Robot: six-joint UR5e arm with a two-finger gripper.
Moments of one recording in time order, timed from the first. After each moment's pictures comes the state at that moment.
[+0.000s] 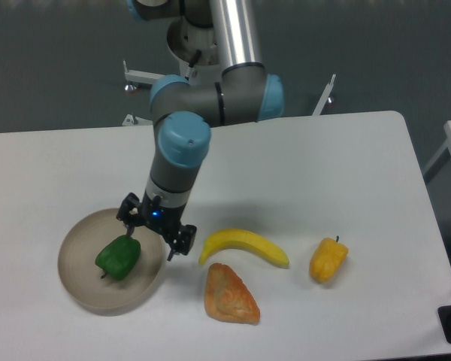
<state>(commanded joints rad) 1.96 -2.05 -1.49 -0.94 1.26 0.55</state>
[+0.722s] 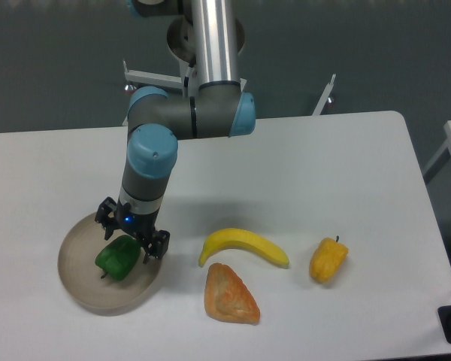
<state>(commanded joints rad) 1.91 -2.11 -1.50 -0.91 1.28 0.55</state>
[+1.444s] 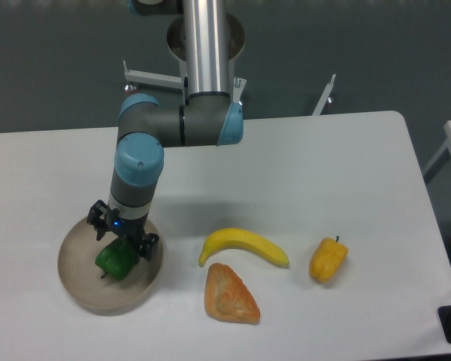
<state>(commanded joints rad) 1.89 -2.13 -1.50 -0.91 1.28 0.53</state>
